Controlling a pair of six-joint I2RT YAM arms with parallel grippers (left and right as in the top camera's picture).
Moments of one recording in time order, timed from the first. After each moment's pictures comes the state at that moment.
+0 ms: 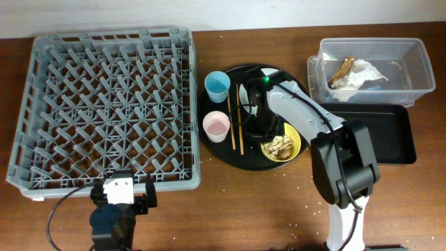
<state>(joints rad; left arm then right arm) 0.02 0.13 0.18 -0.47 -0.06 0.07 0.40 2.11 1.62 -1.19 -0.11 0.46</state>
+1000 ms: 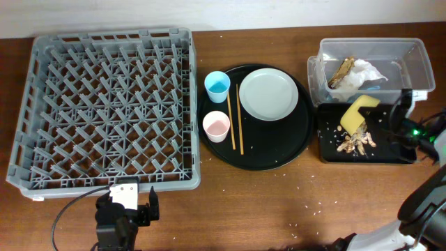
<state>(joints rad) 0.02 0.13 0.18 -0.69 -0.06 0.07 -0.72 1.80 1.18 -0.82 -1.33 -0.24</state>
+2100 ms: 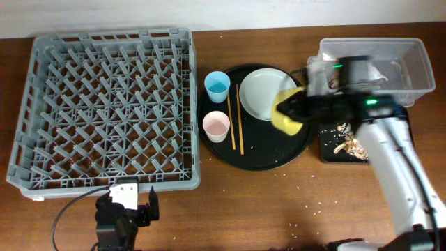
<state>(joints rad) 0.02 0.13 0.18 -0.69 -0.06 0.07 0.10 1.48 1.28 -0.81 -0.60 0.26</state>
